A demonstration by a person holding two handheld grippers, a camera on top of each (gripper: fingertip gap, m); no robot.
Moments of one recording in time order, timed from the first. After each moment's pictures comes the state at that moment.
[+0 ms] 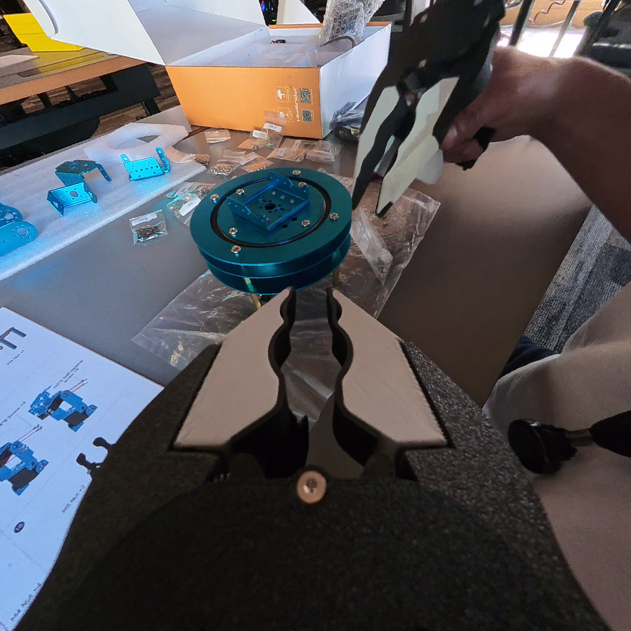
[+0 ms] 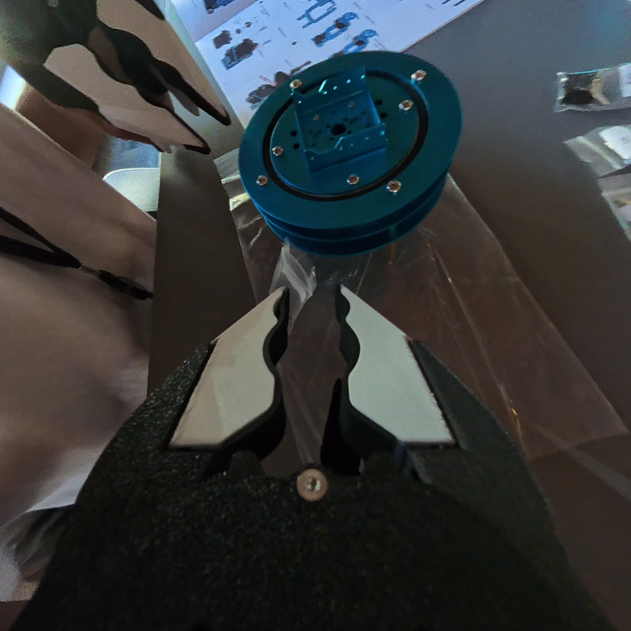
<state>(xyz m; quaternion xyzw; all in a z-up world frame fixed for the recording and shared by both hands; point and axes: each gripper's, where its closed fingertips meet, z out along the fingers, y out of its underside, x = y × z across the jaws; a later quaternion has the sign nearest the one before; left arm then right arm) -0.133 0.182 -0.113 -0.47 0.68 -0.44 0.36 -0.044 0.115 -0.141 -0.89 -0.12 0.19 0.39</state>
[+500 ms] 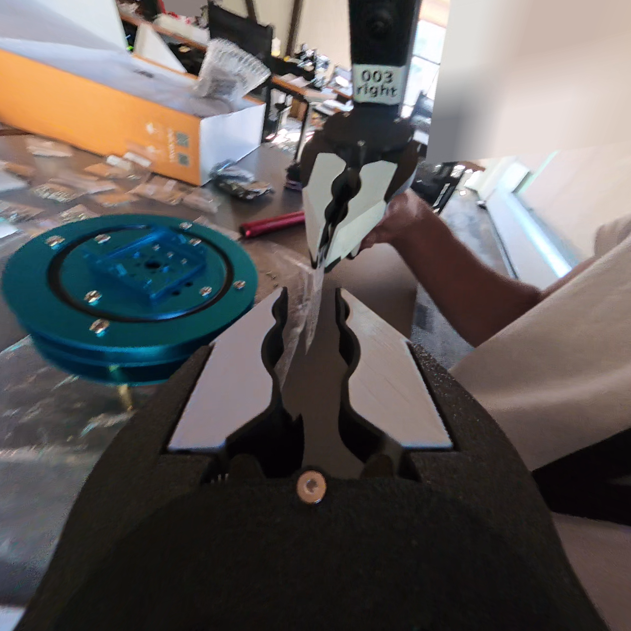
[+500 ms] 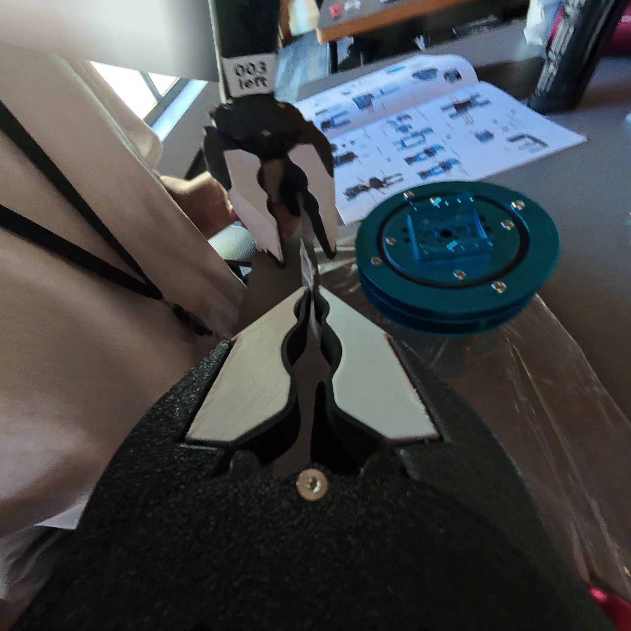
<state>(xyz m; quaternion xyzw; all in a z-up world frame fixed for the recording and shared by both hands) -0.113 0.122 -0.091 -0.43 0.64 -0.61 0.19 -0.100 0.111 -0.092 -0.81 -0.19 0.25 0.49</state>
